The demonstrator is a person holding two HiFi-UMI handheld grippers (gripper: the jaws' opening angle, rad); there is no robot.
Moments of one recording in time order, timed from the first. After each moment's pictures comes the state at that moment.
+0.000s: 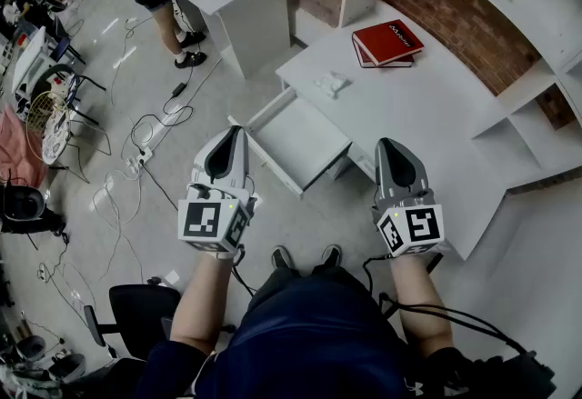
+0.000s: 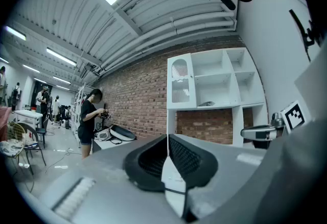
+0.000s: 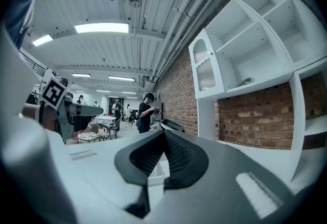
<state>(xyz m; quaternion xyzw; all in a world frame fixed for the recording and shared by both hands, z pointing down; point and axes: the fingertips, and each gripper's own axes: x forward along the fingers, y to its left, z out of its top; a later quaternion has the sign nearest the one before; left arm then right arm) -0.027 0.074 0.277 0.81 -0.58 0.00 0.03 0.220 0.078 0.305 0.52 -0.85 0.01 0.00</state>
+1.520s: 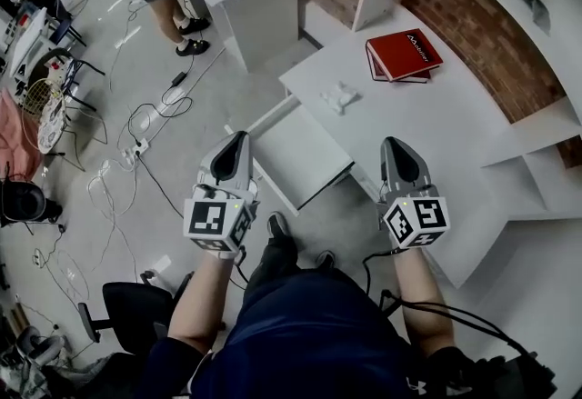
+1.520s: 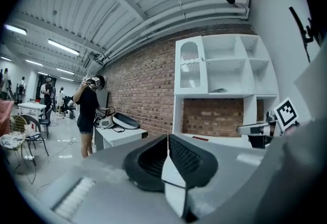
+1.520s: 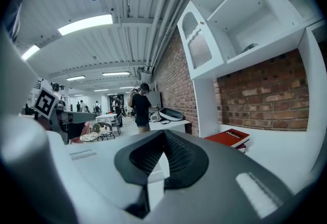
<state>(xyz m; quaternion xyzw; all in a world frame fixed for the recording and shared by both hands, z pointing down) -0.036 -0.008 0.348 0.80 -0.59 0.04 0.07 0.228 -0.033 0.364 0.51 -0.85 0.10 0.03</state>
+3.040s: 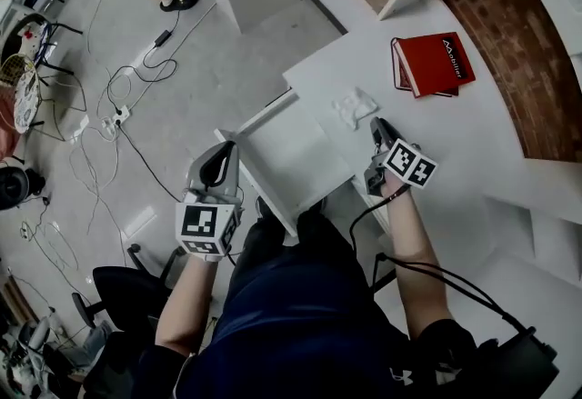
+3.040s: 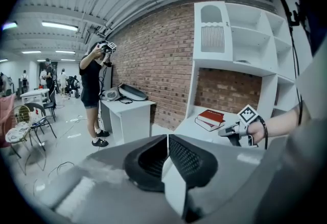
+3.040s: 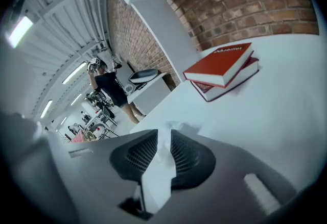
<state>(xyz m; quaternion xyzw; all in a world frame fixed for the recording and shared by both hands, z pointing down) -0.093 -0.108 0.481 0.77 -0.59 0.15 0.17 0.226 -0.231 0.608 0.51 -0.74 0.42 0.10</state>
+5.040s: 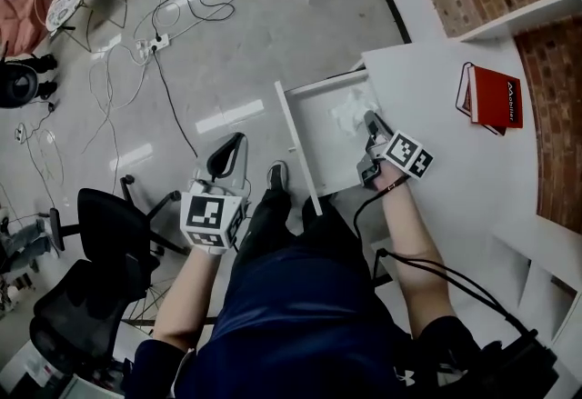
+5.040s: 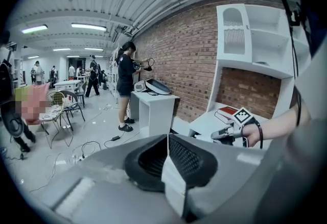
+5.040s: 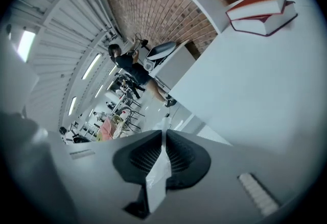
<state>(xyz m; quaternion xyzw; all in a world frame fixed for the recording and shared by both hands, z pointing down) -0.179 0.011 0.505 0.68 -0.69 0.14 0.22 0.050 -0.177 0.650 0.36 -0.78 0.51 0.13</state>
